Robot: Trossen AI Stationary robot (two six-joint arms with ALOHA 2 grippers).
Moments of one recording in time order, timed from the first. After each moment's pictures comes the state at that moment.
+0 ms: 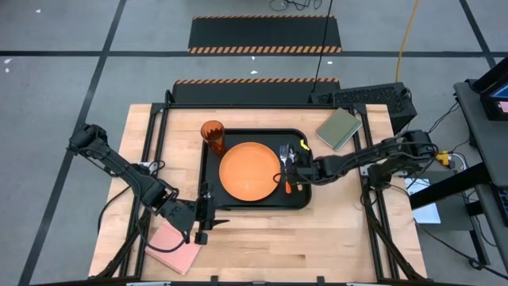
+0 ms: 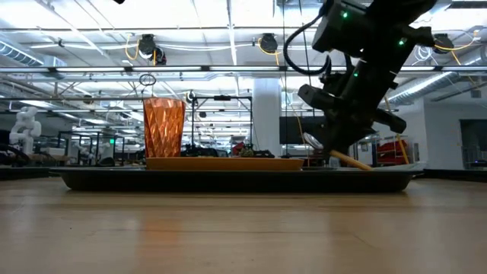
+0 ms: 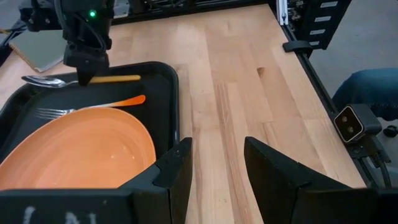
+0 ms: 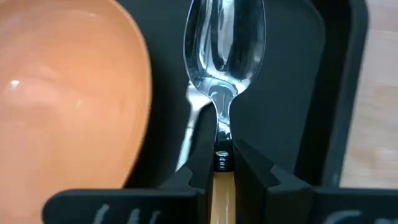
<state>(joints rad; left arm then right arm) -0.62 1.34 0.99 -0.29 -0.46 -0.24 0.09 1.53 0.78 -0.45 0.55 1.30</state>
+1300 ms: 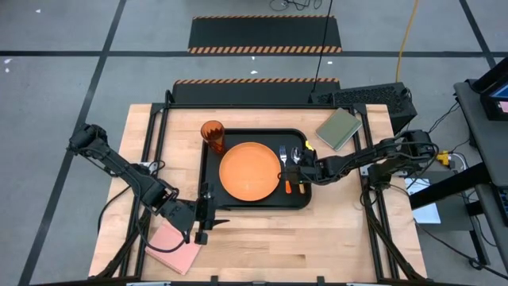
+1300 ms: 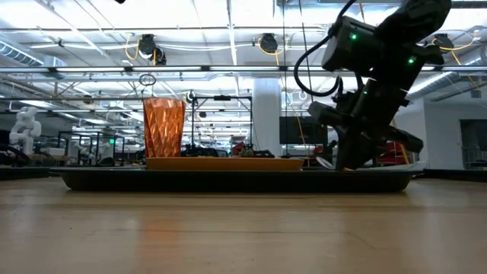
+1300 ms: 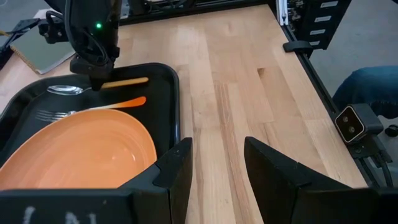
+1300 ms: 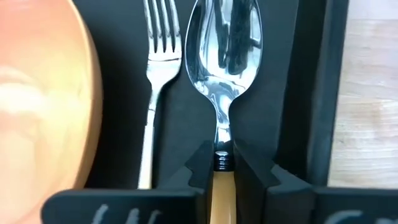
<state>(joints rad) -0.62 1.34 0.99 -0.28 -0.46 -0.23 0.06 1.53 0.66 -0.35 0.48 1.42</state>
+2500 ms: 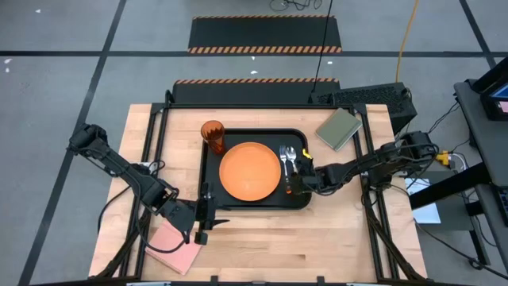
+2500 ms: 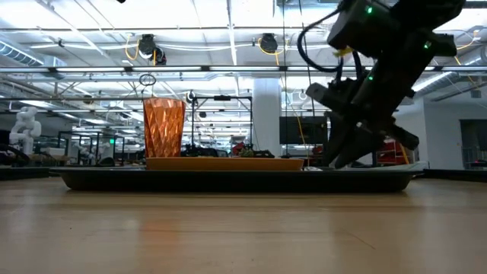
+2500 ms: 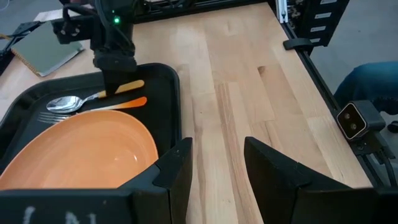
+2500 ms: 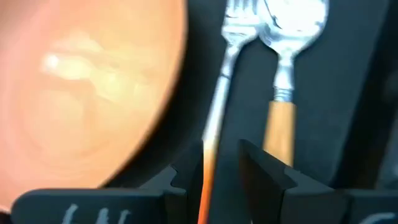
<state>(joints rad) -0.62 1.34 0.99 -0.29 -0.46 -0.21 0.18 1.53 0.69 -0.26 0.47 1.36</state>
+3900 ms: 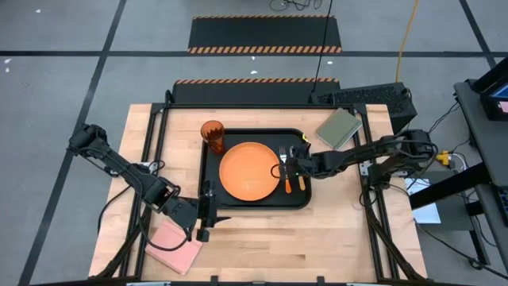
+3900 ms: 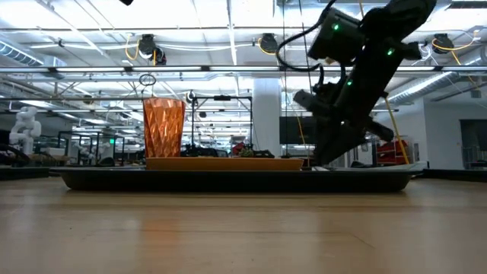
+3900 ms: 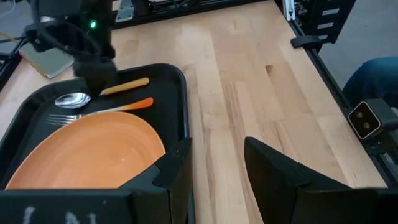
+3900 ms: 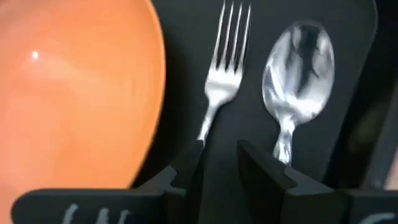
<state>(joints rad) -0.59 1.34 0.99 -0.29 -0.45 -0.18 0.01 1.53 0.73 -0.31 0.39 1.14</state>
